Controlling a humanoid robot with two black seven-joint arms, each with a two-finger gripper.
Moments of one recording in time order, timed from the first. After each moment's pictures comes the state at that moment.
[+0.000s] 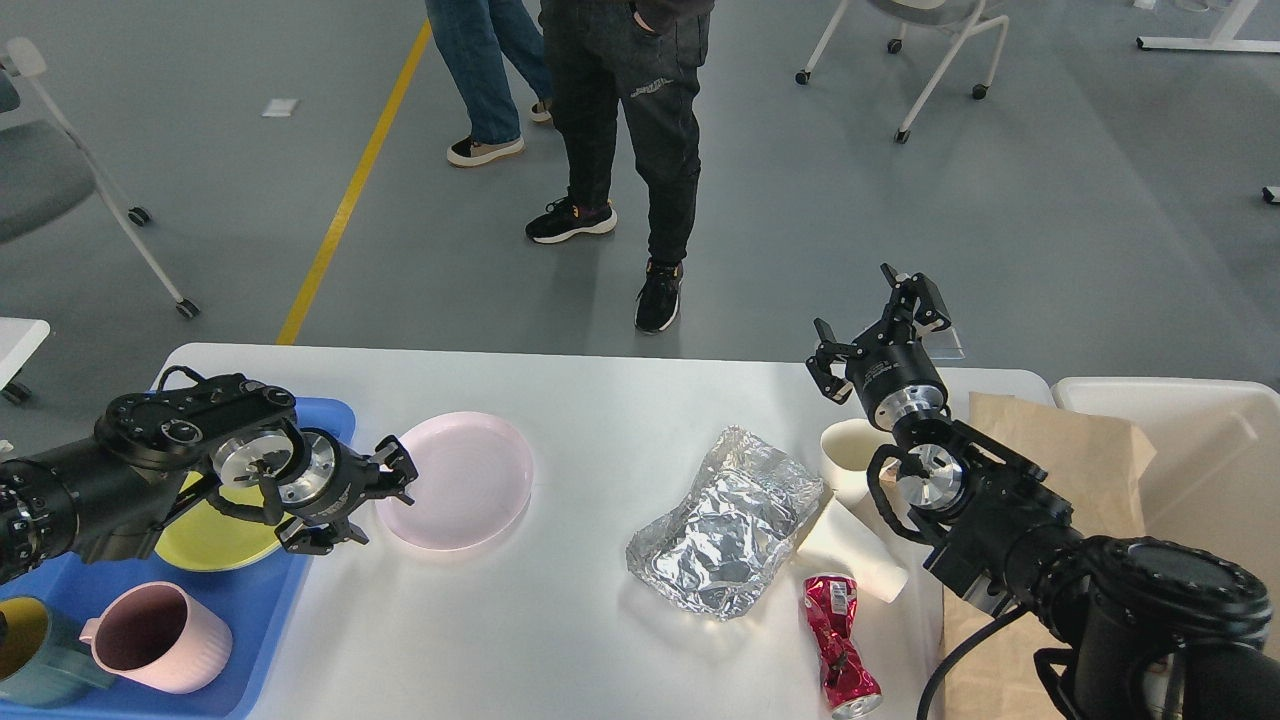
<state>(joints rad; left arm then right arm) -1.04 0.40 0.17 -0.73 0.18 -0.38 0.58 0.84 0.07 0.24 0.11 0.49 0.37 0.43</state>
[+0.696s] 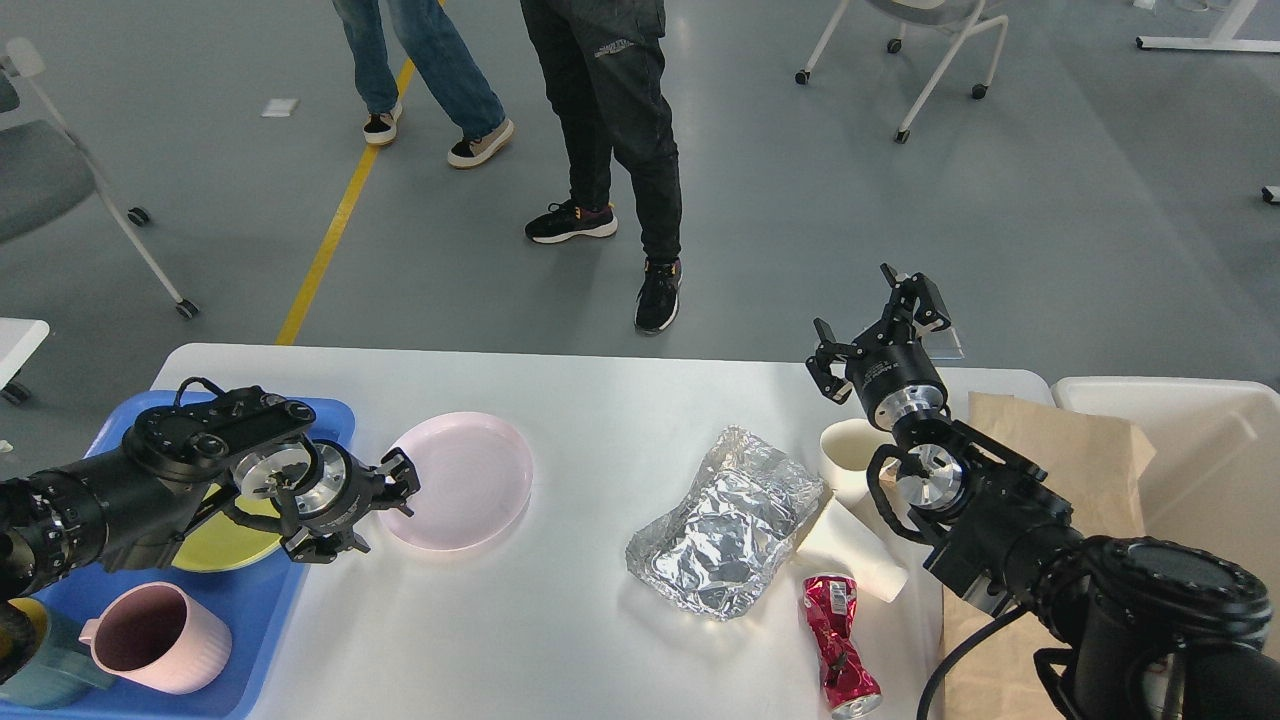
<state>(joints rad) -1.02 0.35 0.18 -0.67 0.20 -0.35 0.59 0.84 0.07 0.24 0.11 0.49 0.37 0.43</state>
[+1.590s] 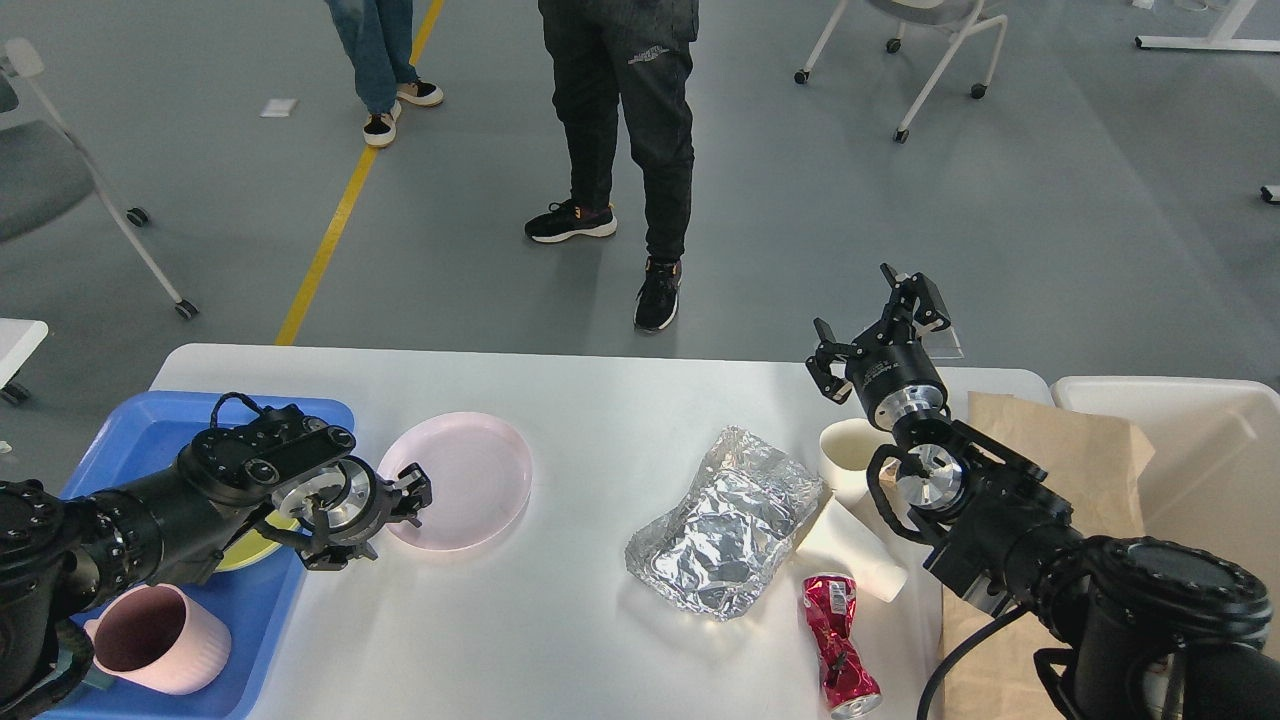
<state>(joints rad) -0.98 0.25 0.17 -0.57 0.30 -0.32 0.59 0.84 0.07 0.24 0.12 0.49 0.37 0.43</state>
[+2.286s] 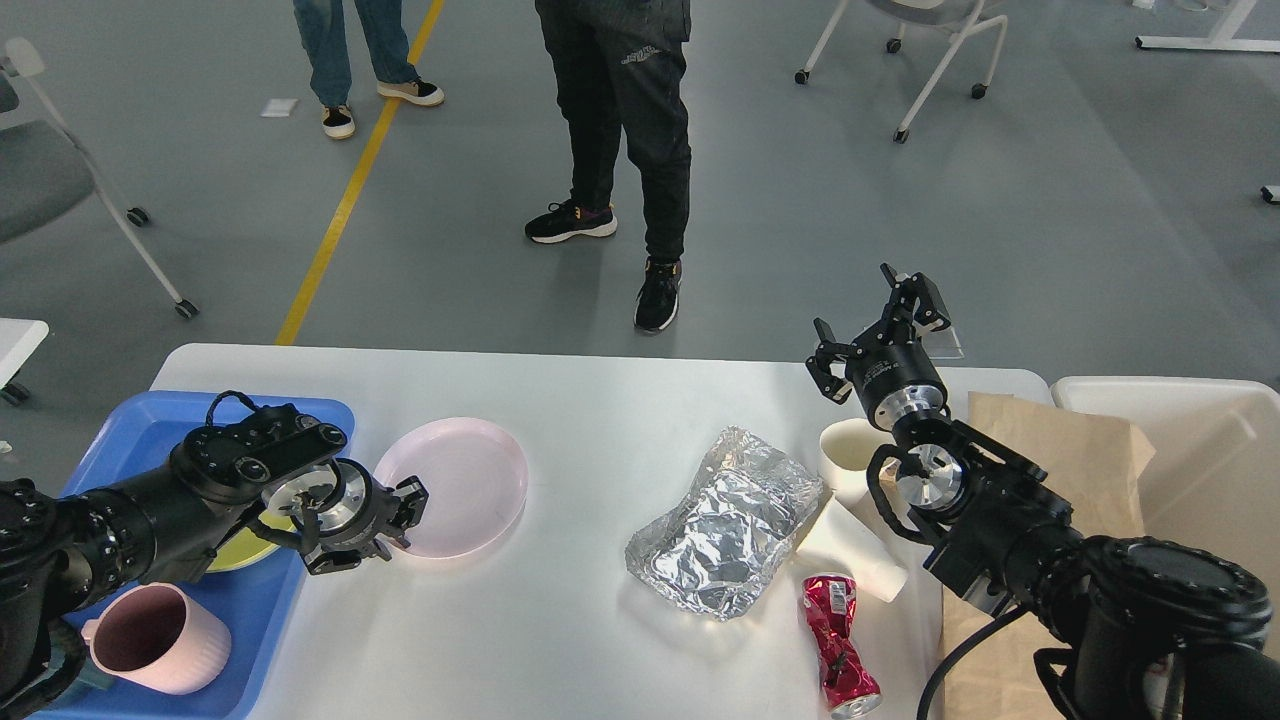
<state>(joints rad) -0.98 0.26 0.17 -0.57 0.29 -0.40 0.60 0.84 0.07 0.24 0.12 0.49 0.37 0.43</state>
